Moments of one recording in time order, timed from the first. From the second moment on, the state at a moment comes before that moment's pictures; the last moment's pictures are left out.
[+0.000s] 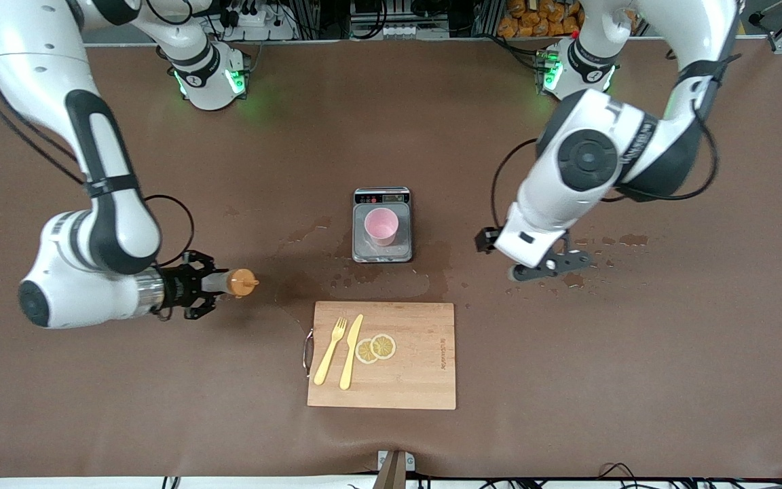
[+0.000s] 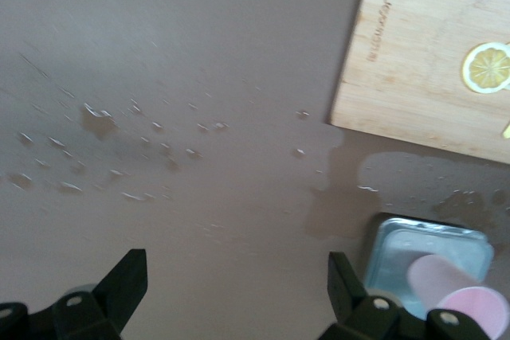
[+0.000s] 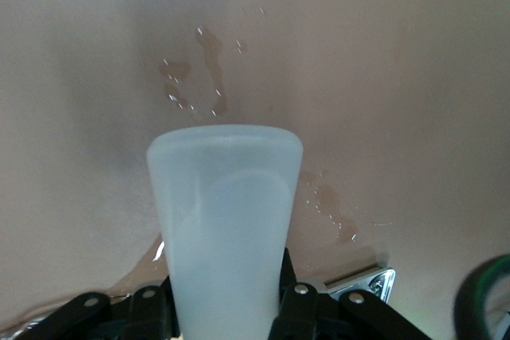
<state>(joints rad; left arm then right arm) -0.17 0.37 -0.33 -1.54 0.08 1.85 -0.65 0.11 0.63 0.03 -1.46 0.39 1.77 1.64</state>
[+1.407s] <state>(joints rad) -0.06 0.10 -0.11 -1.63 0.00 1.64 -0.02 0.45 0.60 0.03 -1.43 0.21 1.61 2.20</state>
